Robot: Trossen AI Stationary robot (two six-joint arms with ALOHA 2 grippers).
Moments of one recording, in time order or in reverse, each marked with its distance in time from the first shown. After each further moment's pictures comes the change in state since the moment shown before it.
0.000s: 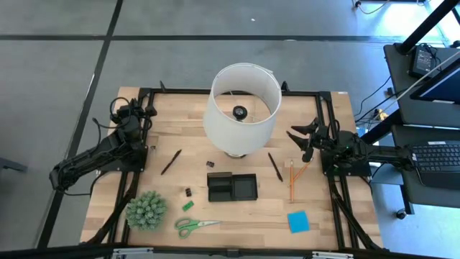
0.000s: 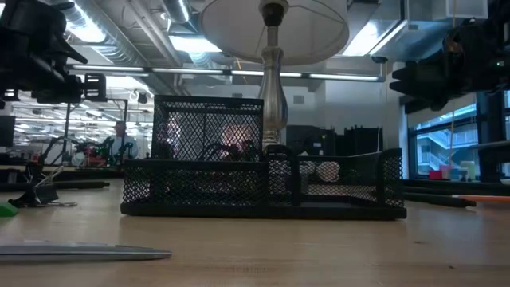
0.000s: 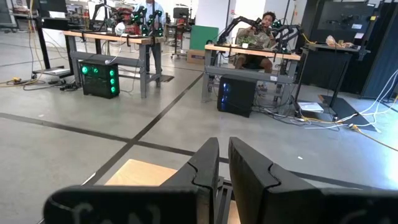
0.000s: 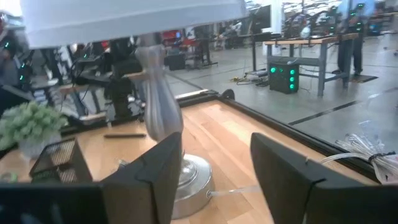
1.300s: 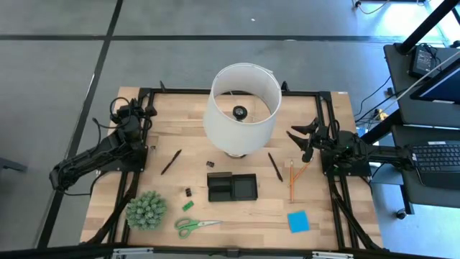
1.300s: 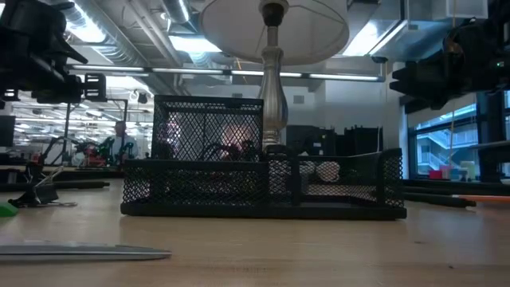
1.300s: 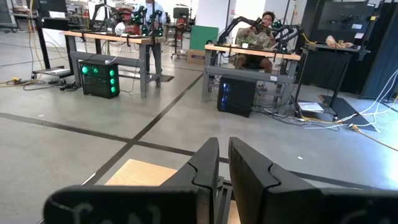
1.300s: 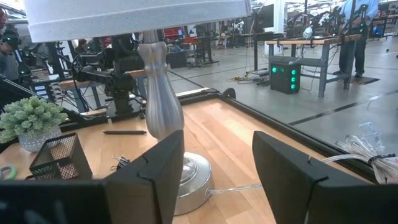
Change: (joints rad) left arm 0.000 0.000 0.000 0.000 0.000 0.000; right arm 0.000 0.000 0.000 0.000 0.000 -0.034
